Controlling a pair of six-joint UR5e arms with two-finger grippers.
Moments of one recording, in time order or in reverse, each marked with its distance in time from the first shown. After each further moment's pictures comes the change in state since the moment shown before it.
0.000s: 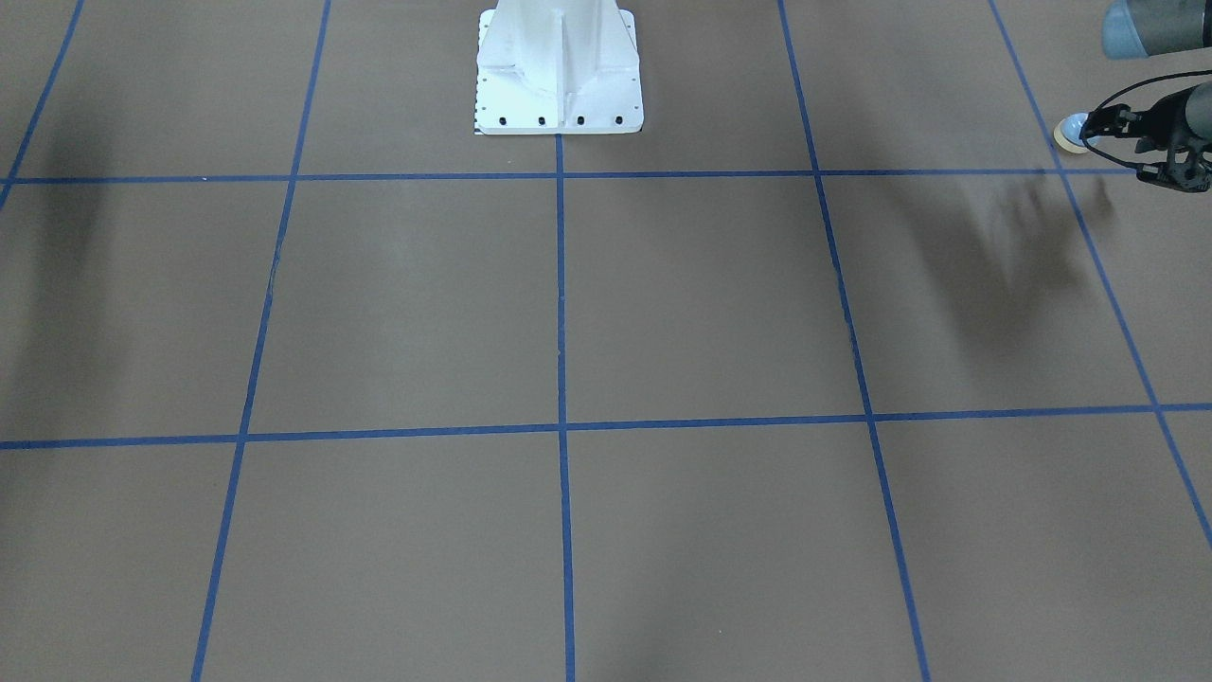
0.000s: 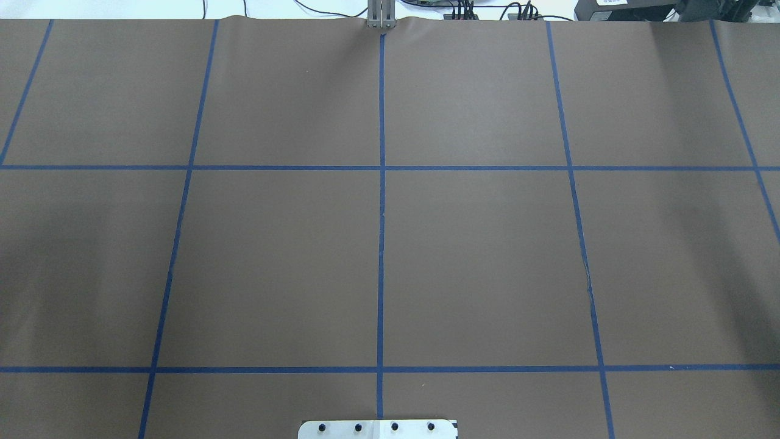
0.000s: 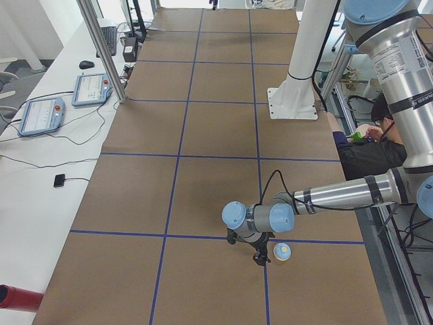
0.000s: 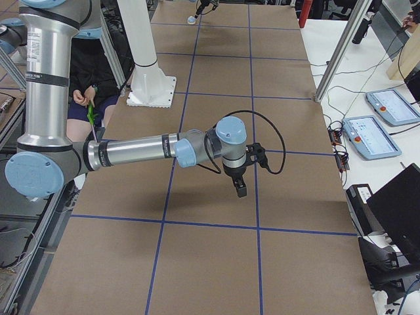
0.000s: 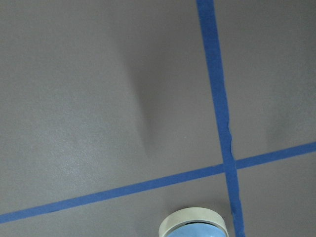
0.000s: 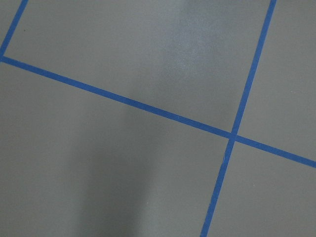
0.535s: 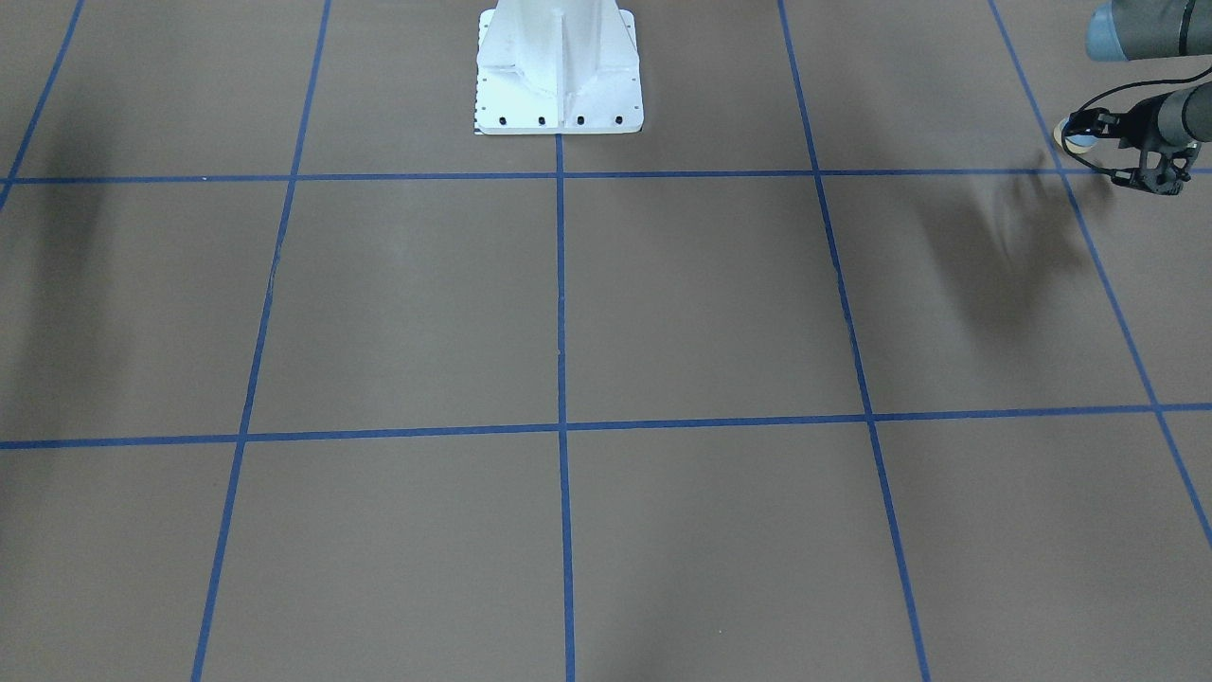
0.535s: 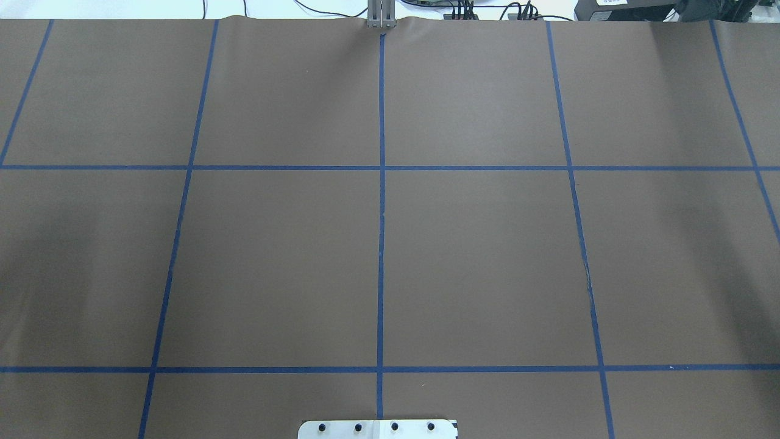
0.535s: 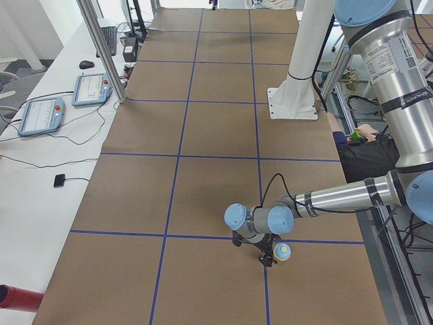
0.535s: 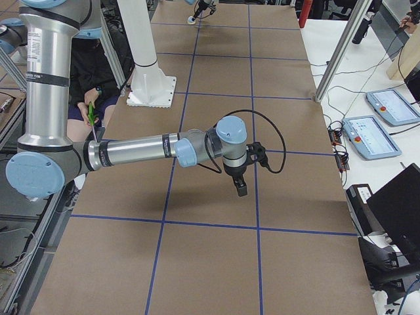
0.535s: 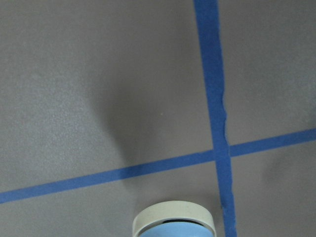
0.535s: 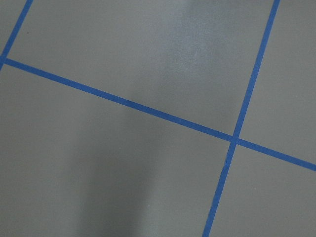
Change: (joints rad) left arm 0.084 0.000 0.059 -0.052 0.000 -0.066; right arm -0.002 0.003 0.000 0.001 0.007 0.002
